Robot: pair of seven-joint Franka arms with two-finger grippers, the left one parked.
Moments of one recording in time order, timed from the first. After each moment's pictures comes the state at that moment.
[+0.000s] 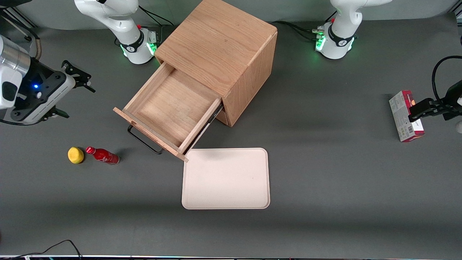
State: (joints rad) arm -0.04 0.27 0.28 -1.07 0.07 1.24 -0.57
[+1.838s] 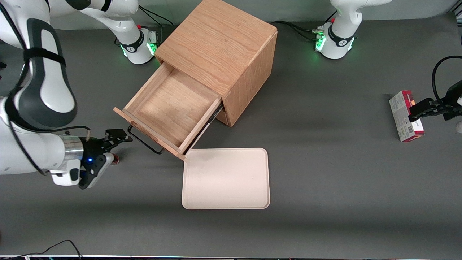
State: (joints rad) arm -0.06 0.56 0.23 -1.24 0.22 1.55 -0.60
